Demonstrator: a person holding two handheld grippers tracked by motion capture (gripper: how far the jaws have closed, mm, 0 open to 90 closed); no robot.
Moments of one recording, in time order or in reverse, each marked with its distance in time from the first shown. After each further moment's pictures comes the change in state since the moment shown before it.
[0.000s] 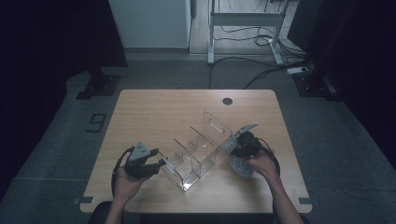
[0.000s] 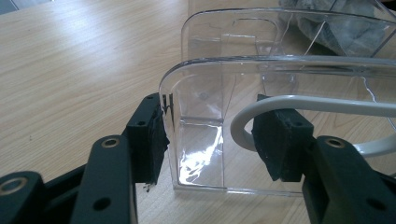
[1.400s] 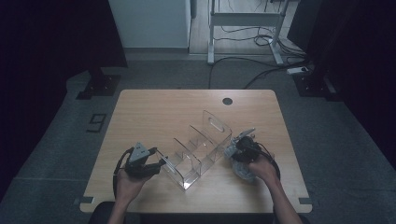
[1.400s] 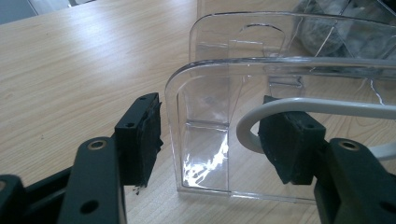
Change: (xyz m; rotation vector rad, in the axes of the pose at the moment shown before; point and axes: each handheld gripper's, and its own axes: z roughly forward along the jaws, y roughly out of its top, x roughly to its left) left arm -0.001 -0.003 0.001 -0.034 0.049 -0.017; right arm 0.000 -0.017 0.011 0.088 -0.054 0.001
